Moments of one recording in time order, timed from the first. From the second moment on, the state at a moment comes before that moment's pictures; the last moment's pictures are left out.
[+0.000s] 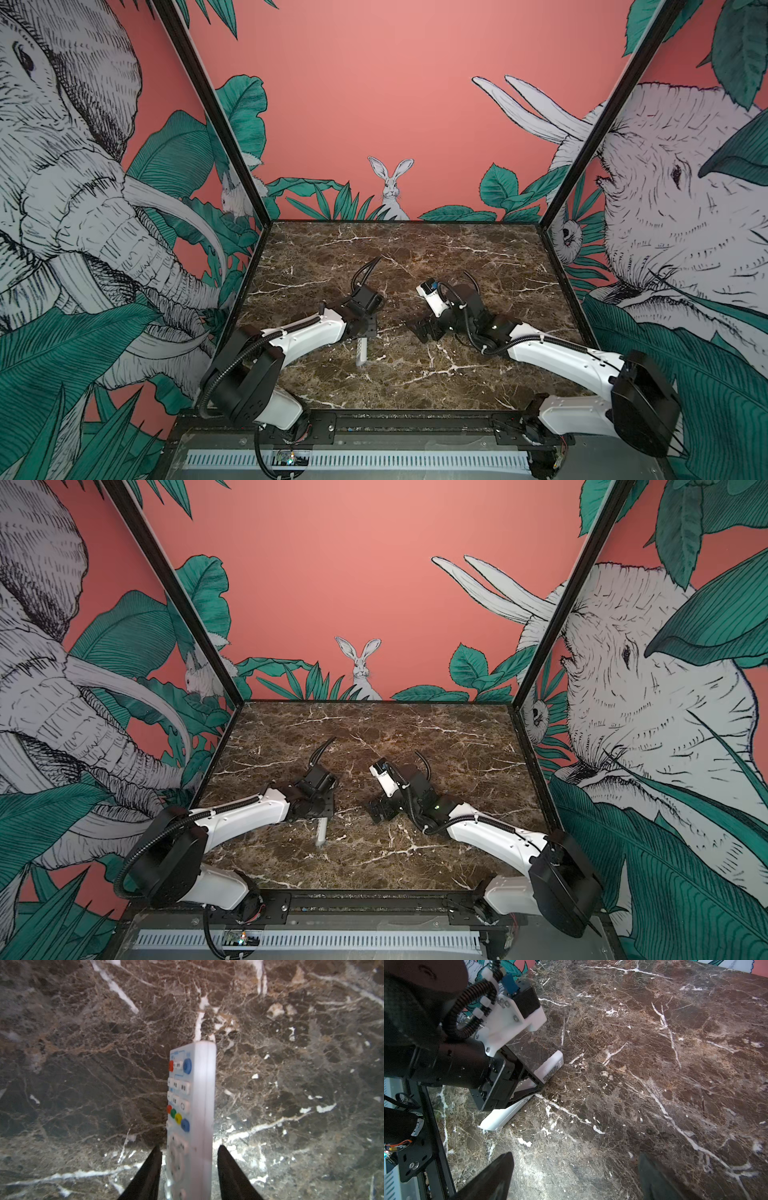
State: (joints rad) left arm -0.69 1.47 0.78 -0.50 -0.18 -0.66; right arm 0.80 1.29 0.75 -0.08 -0.16 0.13
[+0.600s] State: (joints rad) left arm -0.69 1.48 0.79 -0.47 -0.19 -0.66; right arm 0.80 1.29 0.75 -0.07 -0.16 0.14
